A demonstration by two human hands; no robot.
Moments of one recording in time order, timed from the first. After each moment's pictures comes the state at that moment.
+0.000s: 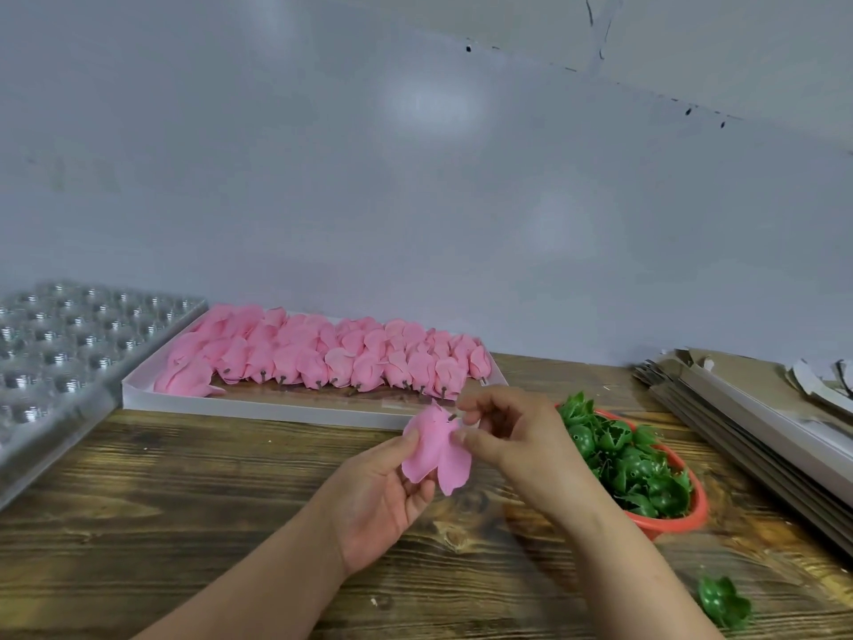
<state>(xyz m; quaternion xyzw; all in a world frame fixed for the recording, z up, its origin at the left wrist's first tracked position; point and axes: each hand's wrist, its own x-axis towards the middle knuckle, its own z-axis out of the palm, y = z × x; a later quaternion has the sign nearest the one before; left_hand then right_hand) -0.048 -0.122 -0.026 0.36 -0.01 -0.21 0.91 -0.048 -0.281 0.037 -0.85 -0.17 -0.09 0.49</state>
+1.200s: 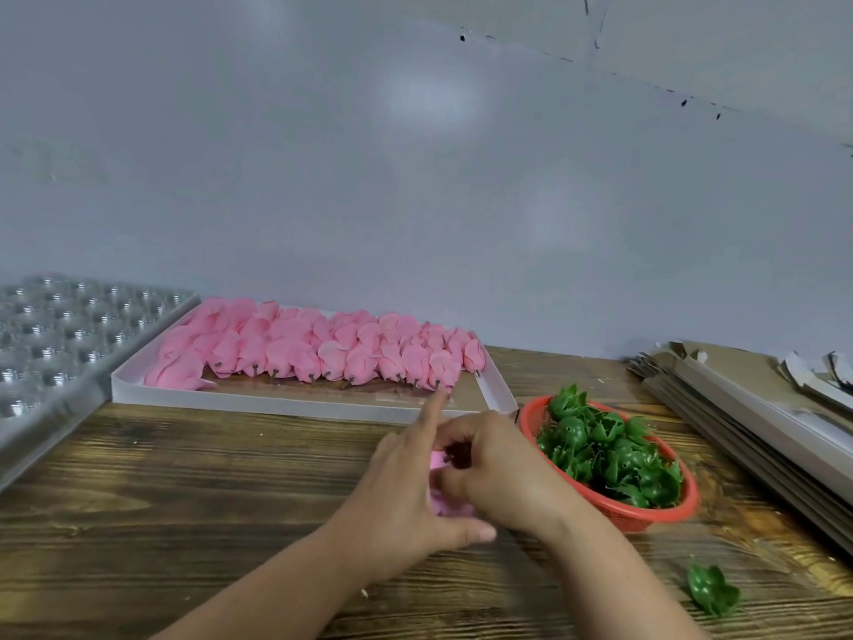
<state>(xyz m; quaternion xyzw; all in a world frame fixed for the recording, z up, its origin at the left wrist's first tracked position) -0.068 -0.138 -0.022 0.82 -0.23 0.01 0.53 -0.055 -0.272 0.031 -0.92 -0.21 0.00 0.33</state>
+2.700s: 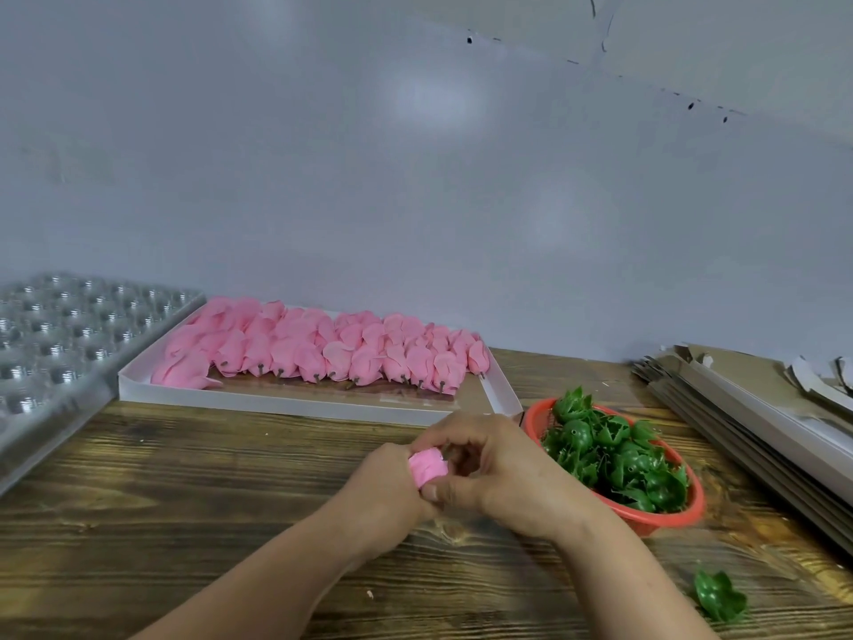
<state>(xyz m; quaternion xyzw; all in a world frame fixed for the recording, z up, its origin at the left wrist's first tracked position) -0.059 -0.127 -0.021 0.79 -0.09 -0.08 0.60 -0.062 -0.277 0.036 -0.86 -0.28 0.06 0.43</state>
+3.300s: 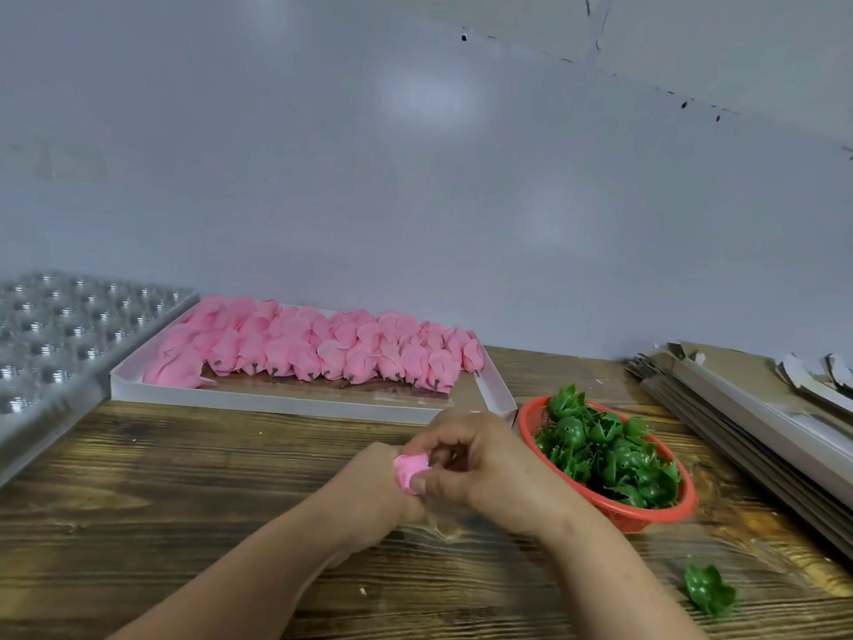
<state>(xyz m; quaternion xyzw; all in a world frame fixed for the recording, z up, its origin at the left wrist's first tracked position) -0.058 -0.119 -0.017 0.78 -0.11 -0.13 0.60 -0.063 -0.270 0.033 -0.86 -0.27 0.04 0.42</state>
